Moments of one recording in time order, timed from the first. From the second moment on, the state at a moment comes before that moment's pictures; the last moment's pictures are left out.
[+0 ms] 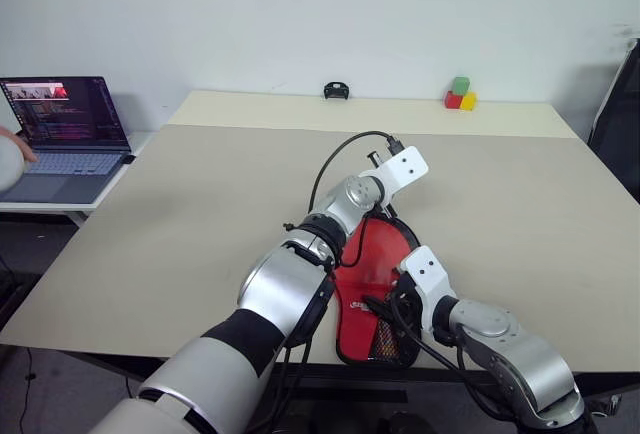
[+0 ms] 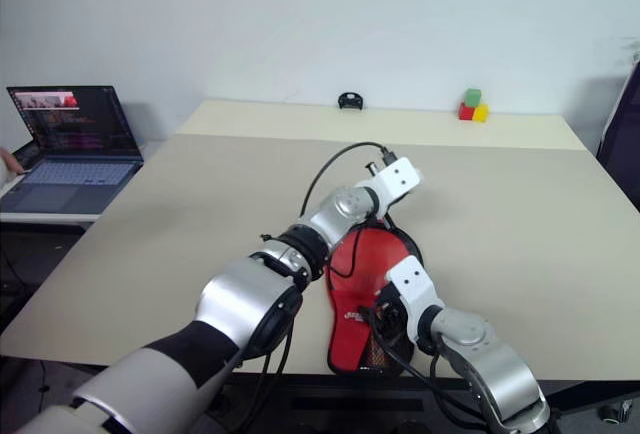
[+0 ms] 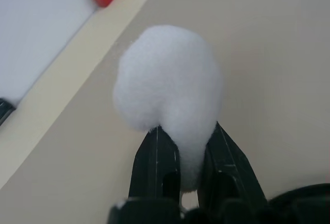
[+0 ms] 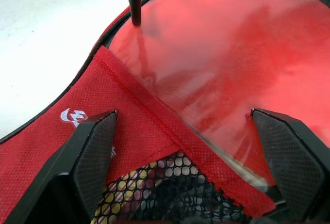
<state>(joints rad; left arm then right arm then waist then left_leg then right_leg) -1.39 -0.09 -0.17 1.41 0.38 -0.10 -0.33 -0.14 -0.34 0.26 -0.56 0.20 0.97 0.38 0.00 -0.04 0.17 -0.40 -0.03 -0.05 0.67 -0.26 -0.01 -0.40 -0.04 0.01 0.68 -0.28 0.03</state>
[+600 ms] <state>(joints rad) -1.30 -0.06 -0.20 1.41 0.42 -0.09 -0.44 -0.16 -0.34 0.27 -0.53 0.21 0.97 0.38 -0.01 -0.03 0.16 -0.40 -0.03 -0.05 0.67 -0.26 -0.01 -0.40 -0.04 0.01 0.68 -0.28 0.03</state>
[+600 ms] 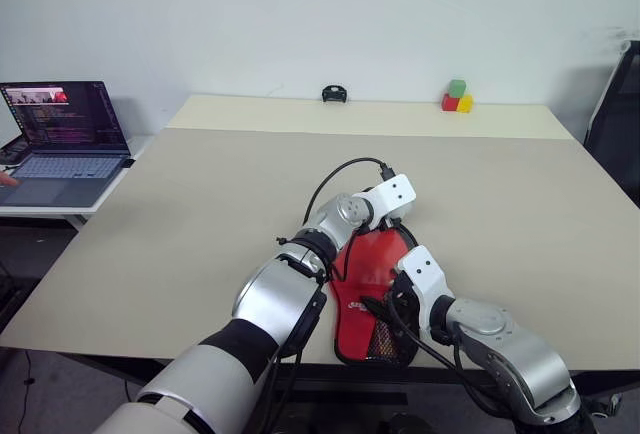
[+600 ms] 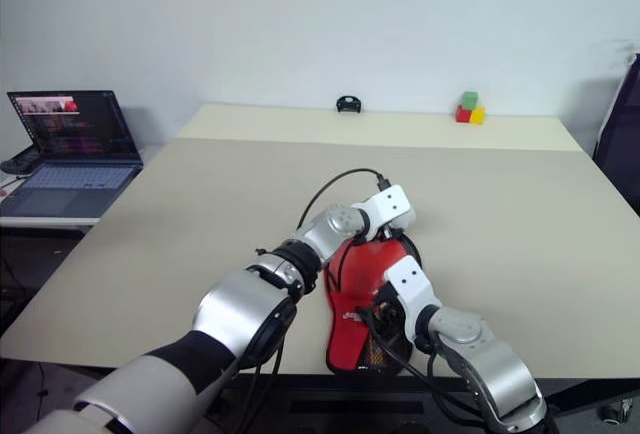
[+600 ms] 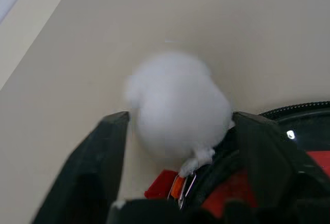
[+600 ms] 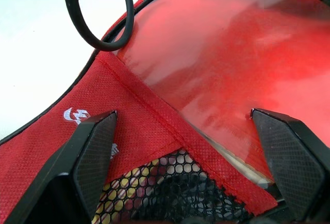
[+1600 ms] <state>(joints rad) -1.11 0.25 0.05 1.23 0.10 -0.23 -0.71 -0.26 -0.42 0.13 -0.37 0.33 0.85 0.57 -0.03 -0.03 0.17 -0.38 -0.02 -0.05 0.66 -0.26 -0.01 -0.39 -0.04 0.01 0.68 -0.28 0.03</state>
